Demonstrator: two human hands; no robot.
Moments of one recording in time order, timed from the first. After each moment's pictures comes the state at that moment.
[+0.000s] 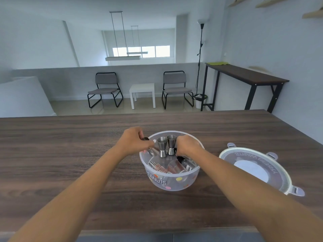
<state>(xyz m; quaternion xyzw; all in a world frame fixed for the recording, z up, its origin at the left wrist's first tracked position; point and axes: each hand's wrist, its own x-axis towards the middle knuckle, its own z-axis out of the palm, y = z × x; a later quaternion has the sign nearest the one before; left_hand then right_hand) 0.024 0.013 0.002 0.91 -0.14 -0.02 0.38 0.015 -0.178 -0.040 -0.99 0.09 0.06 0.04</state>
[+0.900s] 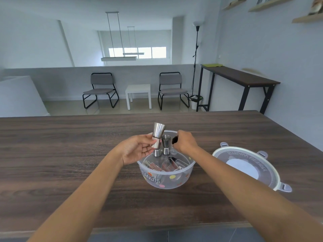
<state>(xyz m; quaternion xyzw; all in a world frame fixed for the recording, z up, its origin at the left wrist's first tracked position) 0.007 0.004 -0.005 0.59 -0.09 -0.35 0.72 0.005 -0.193 -0.038 -0.96 0.14 -0.05 0.25</state>
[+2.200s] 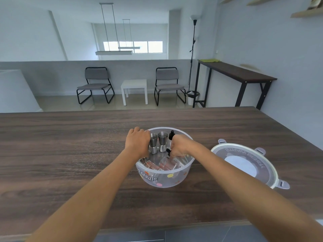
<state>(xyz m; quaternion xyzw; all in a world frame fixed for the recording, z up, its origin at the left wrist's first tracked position) 0.034 -0.033 -0.036 0.96 -0.24 0.10 -0.09 -0.012 -0.185 -0.024 -0.98 0.08 0.13 0.13</state>
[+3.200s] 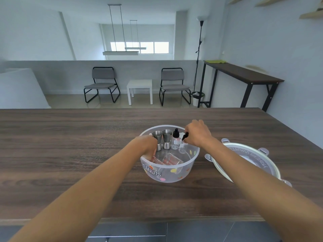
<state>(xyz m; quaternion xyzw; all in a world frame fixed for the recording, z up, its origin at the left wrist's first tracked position) 0.009 -0.037 -0.013 0.93 -0.29 -0.15 -0.17 -0.020 -0.217 -0.012 -1.00 0.08 -0.06 0.02</state>
